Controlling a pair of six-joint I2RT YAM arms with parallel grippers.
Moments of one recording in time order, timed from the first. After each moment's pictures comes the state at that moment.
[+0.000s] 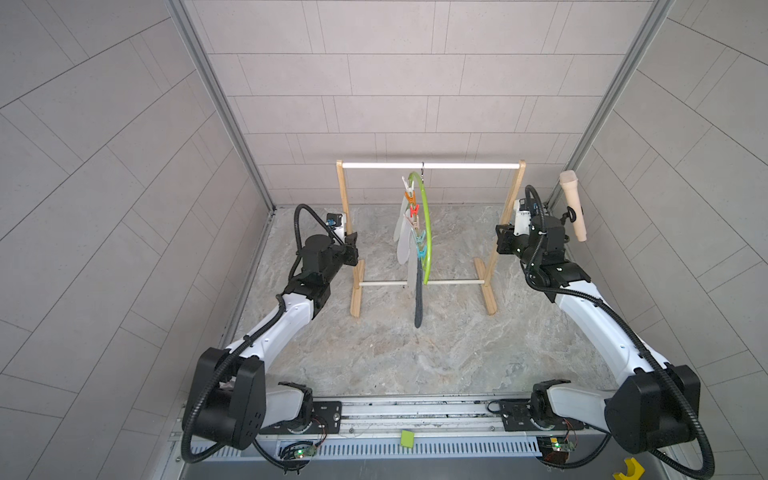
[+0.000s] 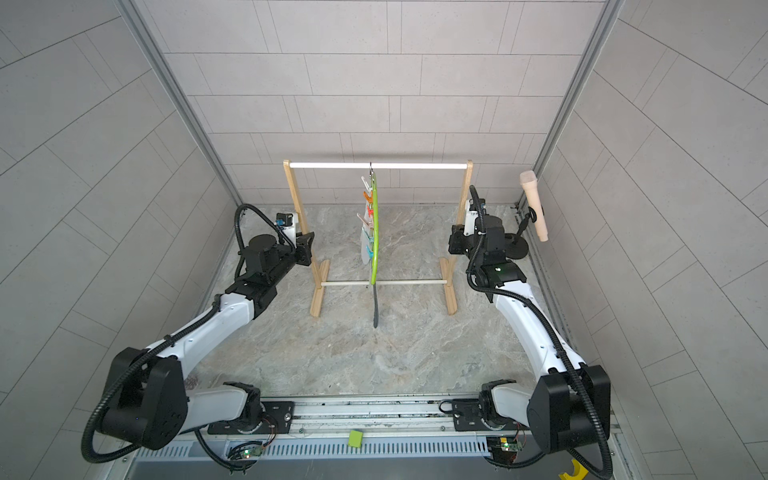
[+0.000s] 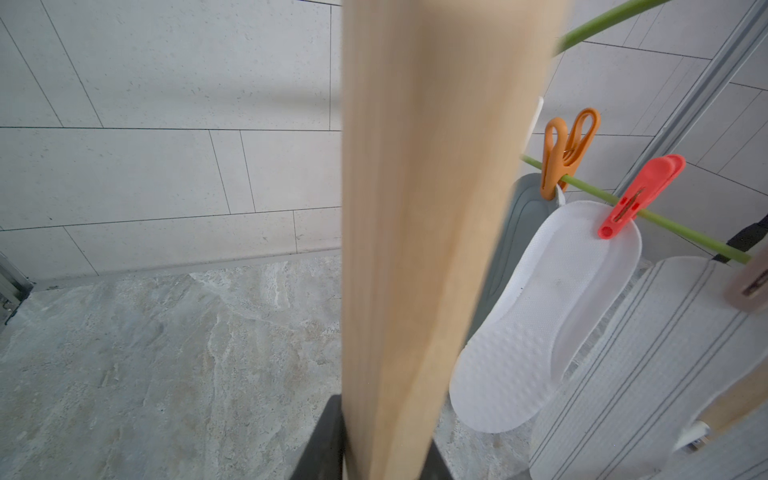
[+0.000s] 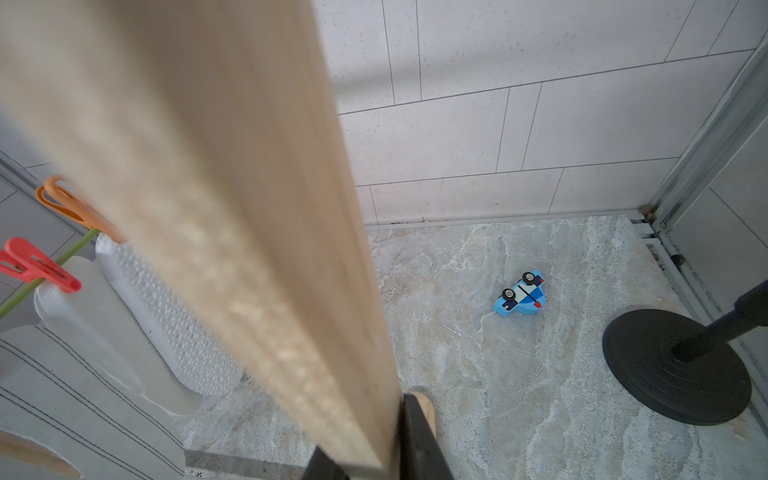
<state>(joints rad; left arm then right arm) -0.23 1.31 0.78 0.29 0.06 -0.09 0.10 1.23 1.00 -0.14 -0.04 0.20</state>
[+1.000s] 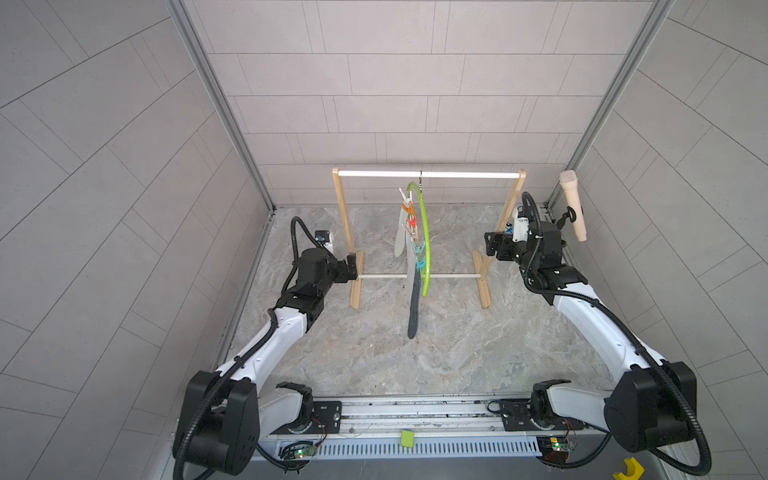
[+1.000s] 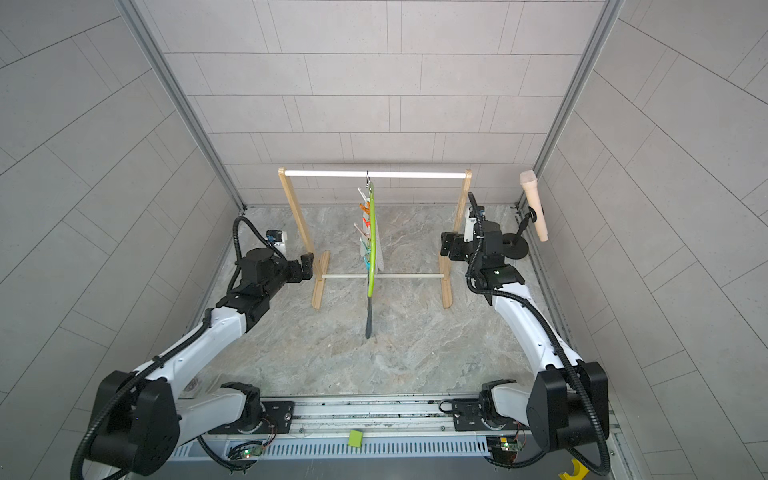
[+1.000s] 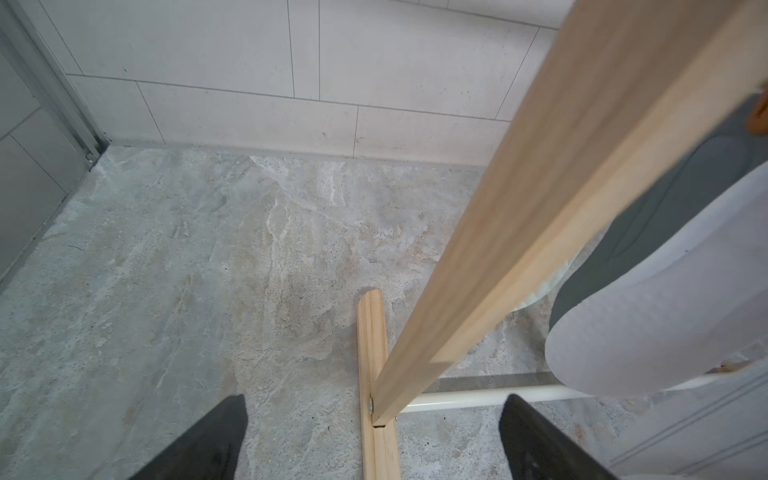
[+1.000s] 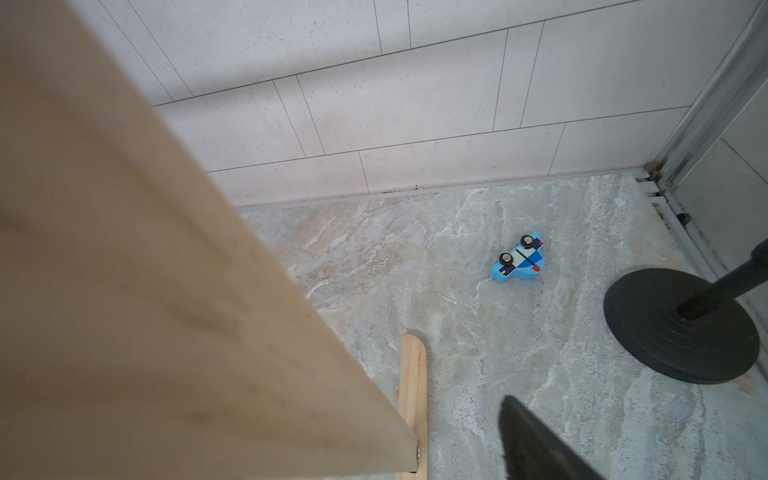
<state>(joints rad) -0.21 1.14 0.67 0.05 -0.05 -0.19 0.10 1.22 0.95 -0.16 -0.06 0.21</state>
